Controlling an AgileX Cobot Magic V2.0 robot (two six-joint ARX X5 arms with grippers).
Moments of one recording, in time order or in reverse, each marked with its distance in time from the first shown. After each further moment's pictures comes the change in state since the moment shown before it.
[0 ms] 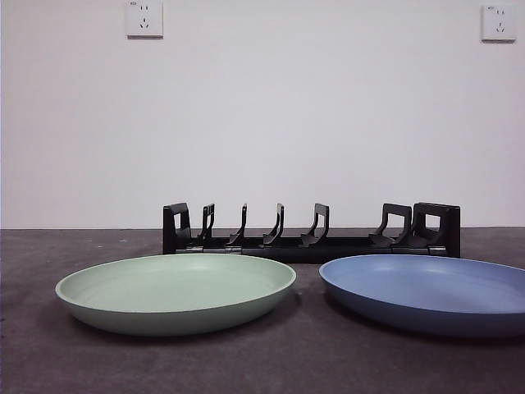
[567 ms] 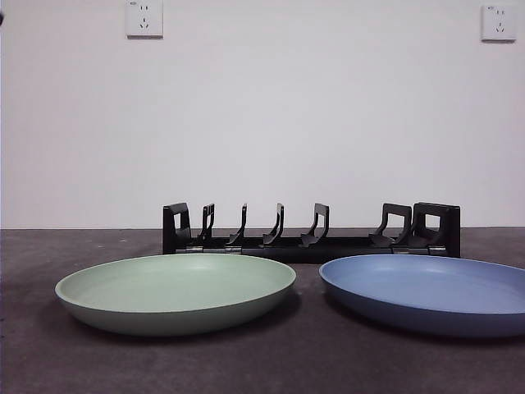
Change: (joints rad) left arm 0.000 0.371 0.447 -0.259 0.319 -0.009; right arm 0.000 0.447 0.590 -0.476 -0.298 -0.094
